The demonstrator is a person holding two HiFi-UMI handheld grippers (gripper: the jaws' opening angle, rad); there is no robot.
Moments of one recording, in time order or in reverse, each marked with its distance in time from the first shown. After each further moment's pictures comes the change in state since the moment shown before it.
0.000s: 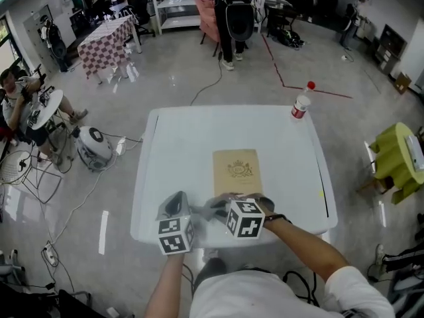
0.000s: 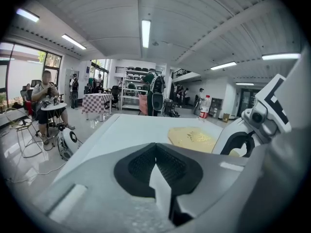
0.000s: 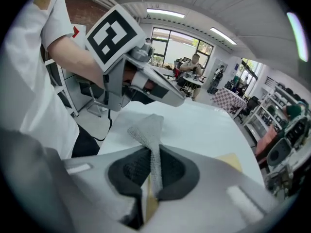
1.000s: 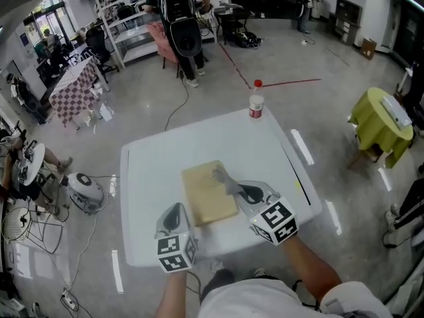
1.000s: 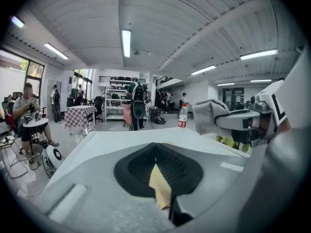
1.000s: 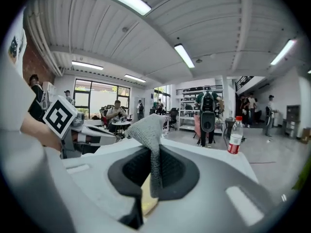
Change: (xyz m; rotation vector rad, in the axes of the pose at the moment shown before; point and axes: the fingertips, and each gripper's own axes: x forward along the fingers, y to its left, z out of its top) left arm -0.021 -0.122 0.056 0.129 -0.107 -0.151; right arm -0.224 -0.060 -0.077 0.681 -0.517 -0.727
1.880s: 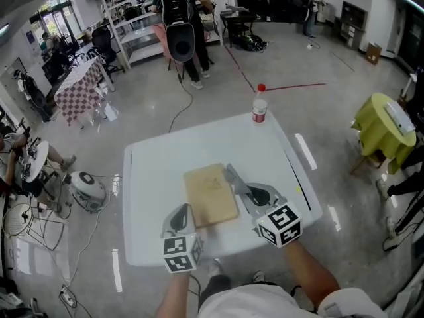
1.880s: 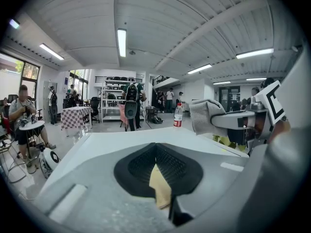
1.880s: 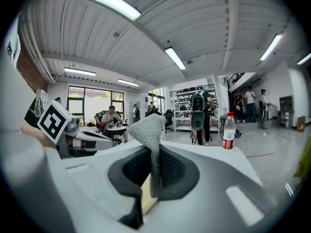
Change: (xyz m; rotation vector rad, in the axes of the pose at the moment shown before) left arm 0.003 -0.021 0.002 0.033 0.005 -0.029; right arm -0.013 -0.018 -0.003 0.086 -0.038 -0.045
